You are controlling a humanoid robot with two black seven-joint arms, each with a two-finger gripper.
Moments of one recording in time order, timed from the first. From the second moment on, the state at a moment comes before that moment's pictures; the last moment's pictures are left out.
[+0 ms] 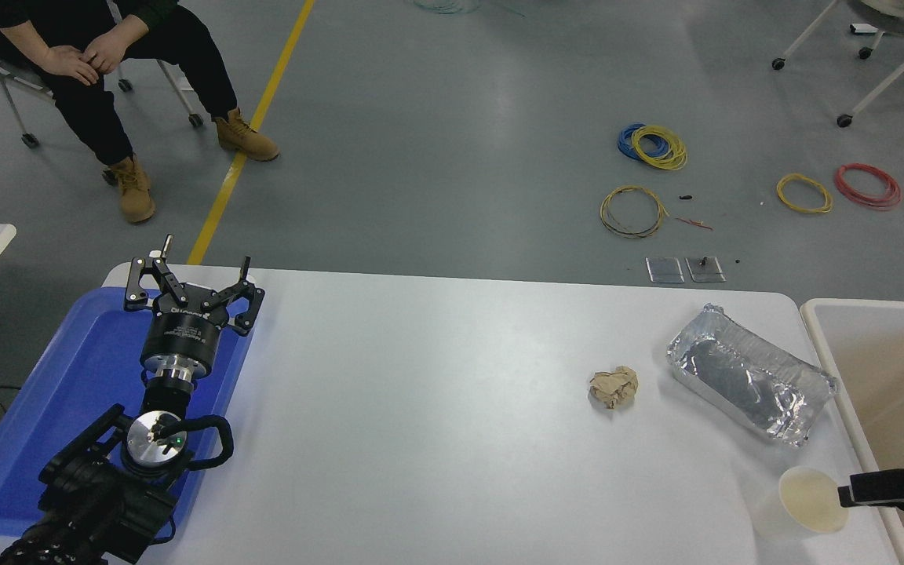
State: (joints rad) left arm -0.50 0.13 -1.12 -0.54 -0.09 -0.62 -0.35; right arm 1.35 -0.95 -1.16 1.26 -0.82 0.13 0.36
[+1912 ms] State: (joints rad) left arm -0.50 0.13 -1.12 -0.54 -0.09 -0.62 -0.35; right arm 1.30 -0.79 -1.27 1.12 -0.75 -0.08 0.58
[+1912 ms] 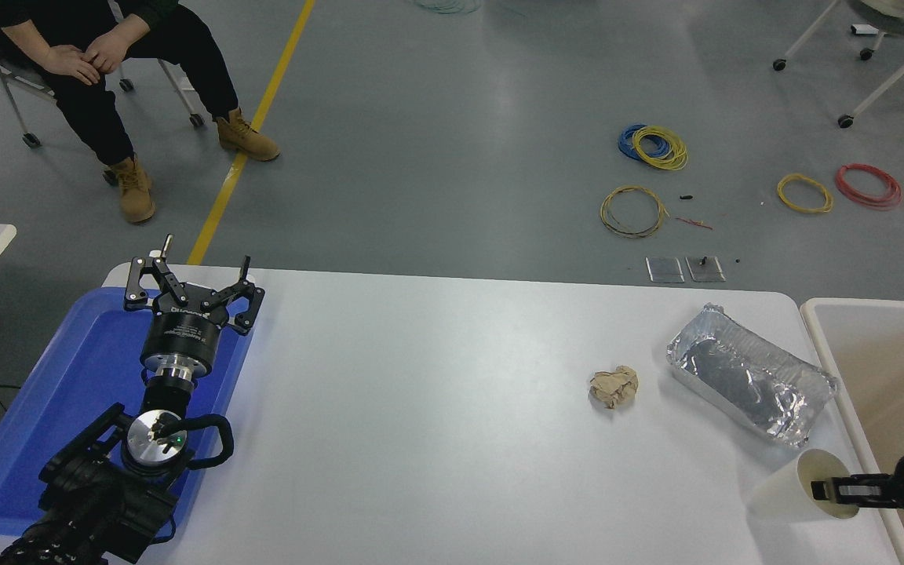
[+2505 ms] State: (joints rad) left arm -0.50 0.13 -1.12 -0.54 -0.09 -0.62 -0.35; right arm 1.94 -0.80 -1.47 1.22 -0.75 0.24 0.63
